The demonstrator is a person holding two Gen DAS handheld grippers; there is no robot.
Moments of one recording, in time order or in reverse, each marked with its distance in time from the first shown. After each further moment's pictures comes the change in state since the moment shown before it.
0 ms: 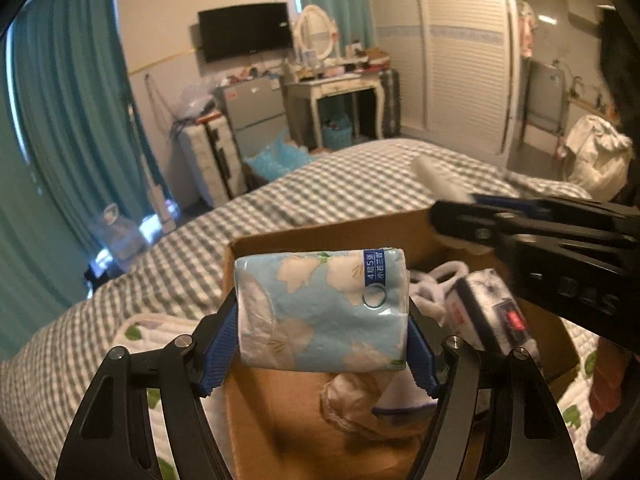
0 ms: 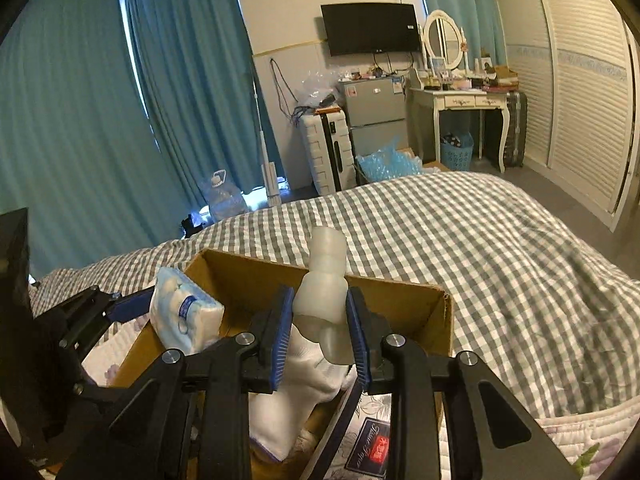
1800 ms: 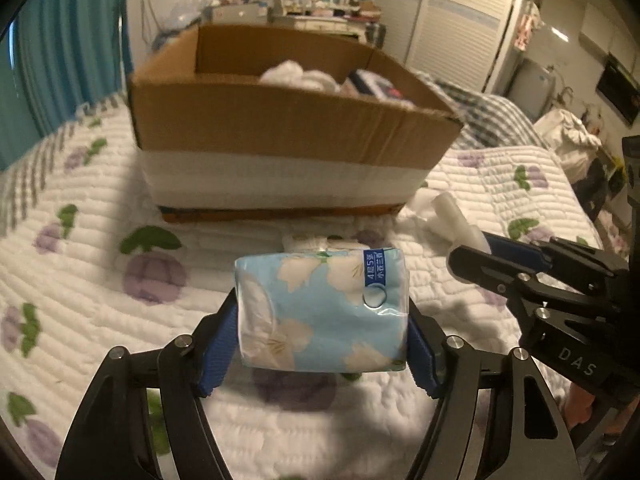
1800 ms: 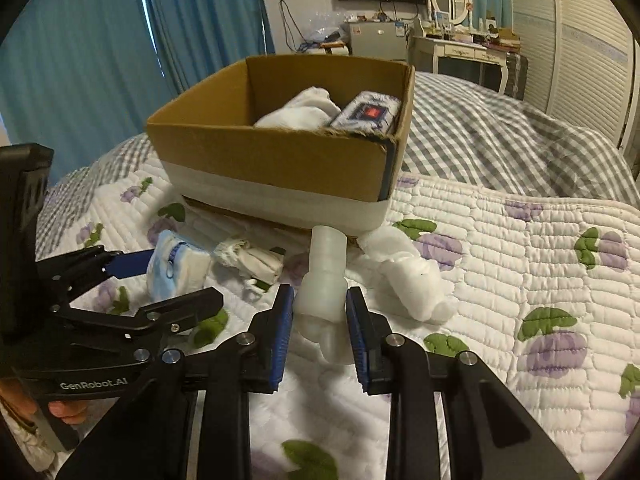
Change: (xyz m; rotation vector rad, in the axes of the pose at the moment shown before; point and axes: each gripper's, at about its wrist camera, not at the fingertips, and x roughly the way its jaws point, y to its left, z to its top) left arm -0.088 -0.042 -0.149 -0.162 0.224 -0.162; right arm -0.100 0.011 -0.194 -0.053 0.188 -0.035
